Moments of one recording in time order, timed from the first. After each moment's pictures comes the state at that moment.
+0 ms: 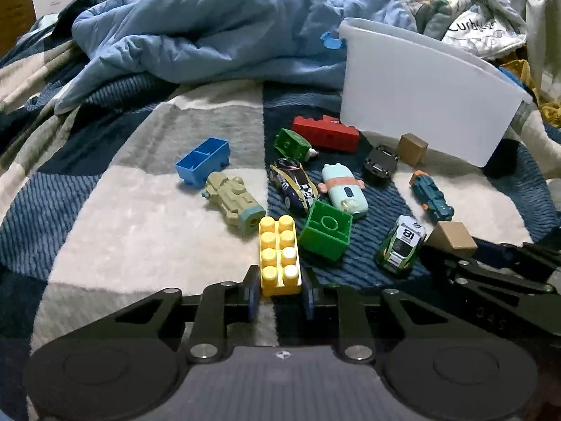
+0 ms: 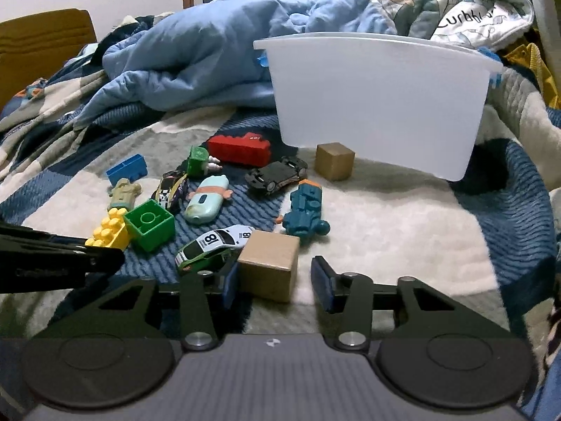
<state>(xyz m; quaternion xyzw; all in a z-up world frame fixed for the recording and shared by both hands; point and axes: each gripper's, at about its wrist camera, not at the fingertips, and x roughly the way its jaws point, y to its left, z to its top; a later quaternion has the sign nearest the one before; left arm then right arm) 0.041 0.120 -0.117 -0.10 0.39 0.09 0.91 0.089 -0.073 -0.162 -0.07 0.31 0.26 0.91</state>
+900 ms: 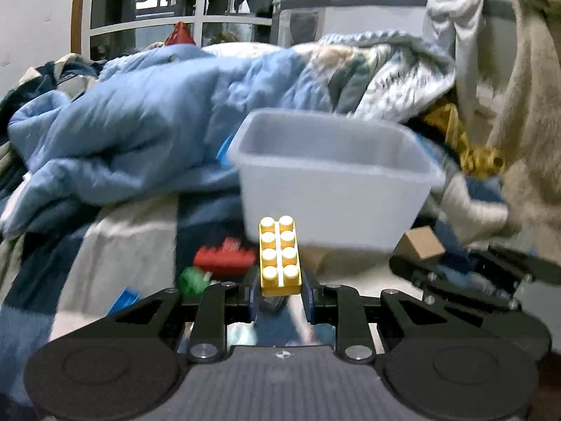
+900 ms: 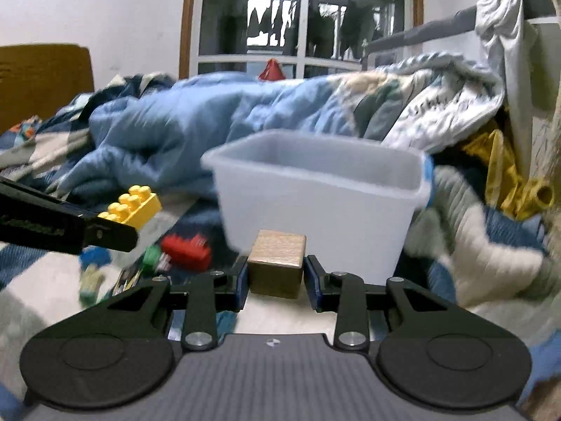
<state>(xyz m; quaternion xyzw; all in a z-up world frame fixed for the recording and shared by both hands) 0.108 0.064 -0.006 -0.07 0.32 0.01 0.95 0.127 -0.122 -0.075 -0.08 0.21 0.24 0.94</state>
